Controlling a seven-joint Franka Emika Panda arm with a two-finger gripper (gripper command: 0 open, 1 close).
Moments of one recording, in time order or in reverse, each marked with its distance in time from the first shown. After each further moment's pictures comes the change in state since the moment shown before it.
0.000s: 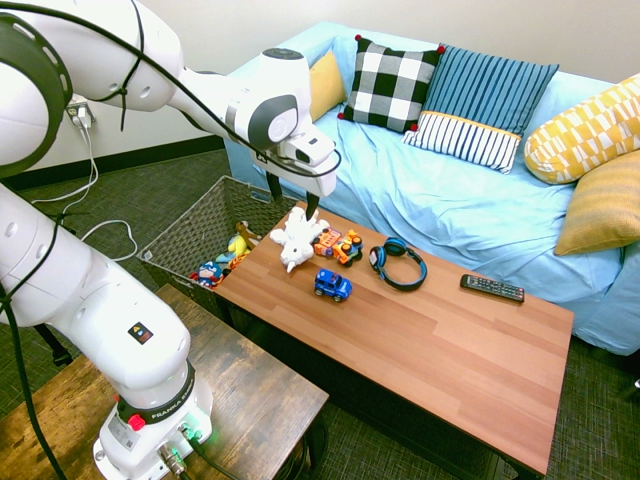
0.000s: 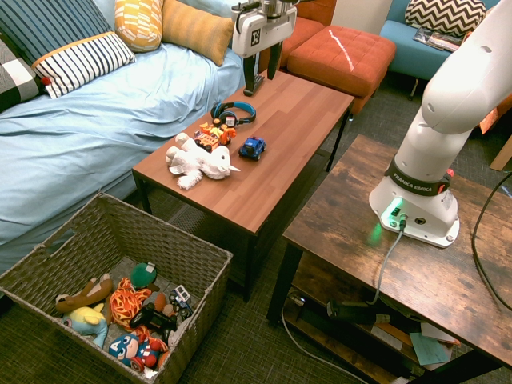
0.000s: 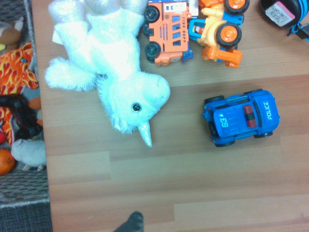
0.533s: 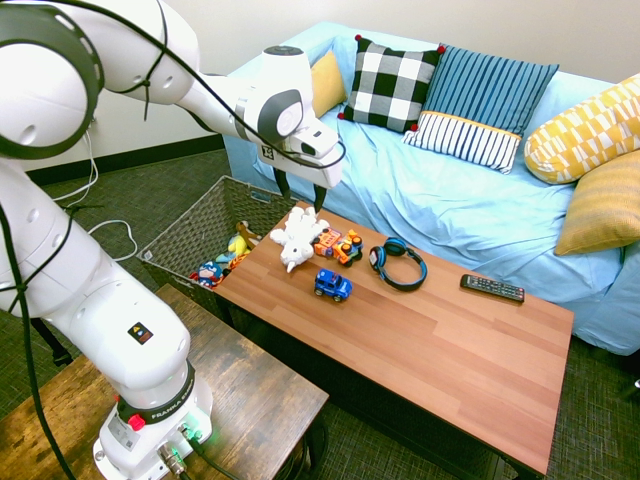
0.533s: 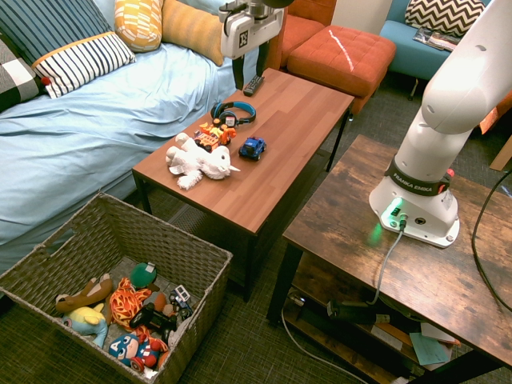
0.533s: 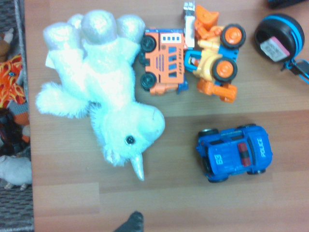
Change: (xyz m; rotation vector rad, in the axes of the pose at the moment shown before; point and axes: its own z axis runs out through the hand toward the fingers) arm 0.018 -0.049 0.018 0.016 0.071 -0.063
